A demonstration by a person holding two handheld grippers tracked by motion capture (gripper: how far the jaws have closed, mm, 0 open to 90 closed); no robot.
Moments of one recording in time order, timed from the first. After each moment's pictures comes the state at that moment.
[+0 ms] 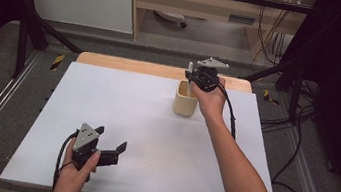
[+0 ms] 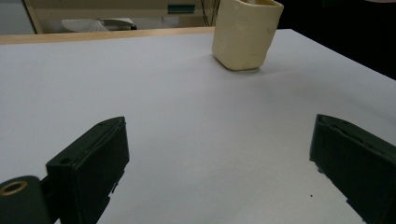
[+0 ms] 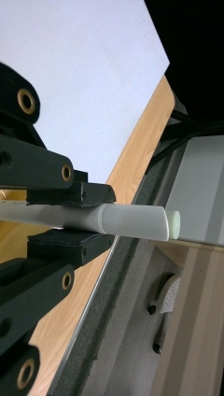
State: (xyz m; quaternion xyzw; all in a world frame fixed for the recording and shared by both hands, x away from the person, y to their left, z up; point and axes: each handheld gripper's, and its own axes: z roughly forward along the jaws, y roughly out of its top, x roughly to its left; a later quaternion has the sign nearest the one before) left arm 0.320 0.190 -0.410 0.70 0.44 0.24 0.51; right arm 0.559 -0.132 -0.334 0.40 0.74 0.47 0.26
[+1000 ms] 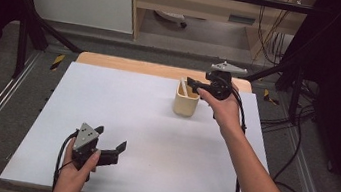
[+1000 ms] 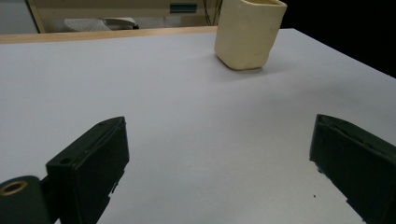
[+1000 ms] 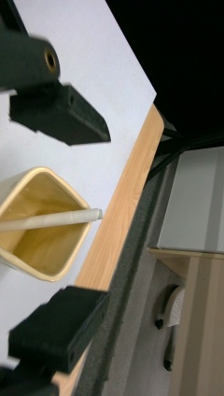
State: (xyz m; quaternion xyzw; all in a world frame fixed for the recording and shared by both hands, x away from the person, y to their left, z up) left arm 0.321 0.190 -0.411 0.70 0.44 0.24 0.51; right arm 0.518 -0.160 -0.308 0.42 0.73 0.50 0.22
